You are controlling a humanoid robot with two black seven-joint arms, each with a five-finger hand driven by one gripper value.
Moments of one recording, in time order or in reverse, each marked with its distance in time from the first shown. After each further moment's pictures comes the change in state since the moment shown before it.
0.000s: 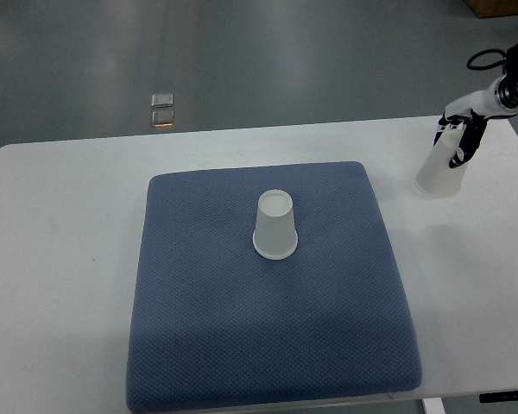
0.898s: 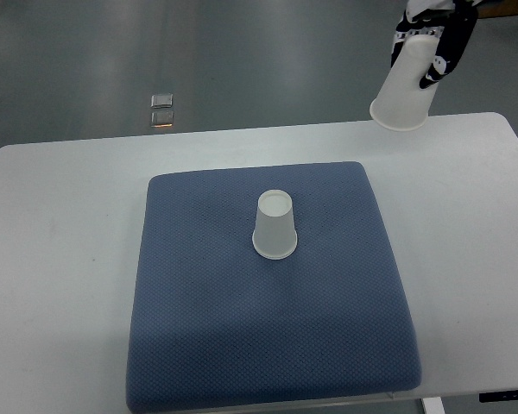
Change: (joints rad) left arm -0.001 0.000 0.000 -0.008 0.000 0.000 0.000; right arm 0.463 -0.011 0.085 0.283 -0.024 0.151 -0.018
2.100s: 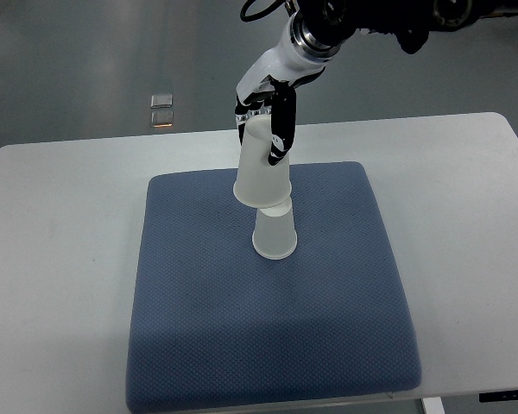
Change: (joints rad) left arm 0.000 0.000 0.000 0.005 0.000 0.000 0.000; right arm 0.016 0.418 0.010 -0.009 0.300 -0.046 -0.001
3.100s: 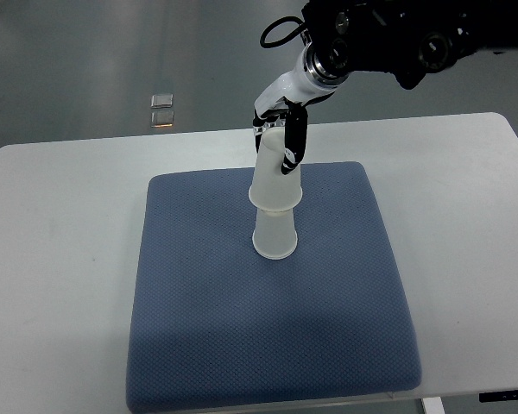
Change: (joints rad) left arm 0.002 0.000 0.000 0.003 0.000 0.000 0.000; right arm -0.097 0.018 -0.057 -0.008 -0.007 -0.108 -0.001
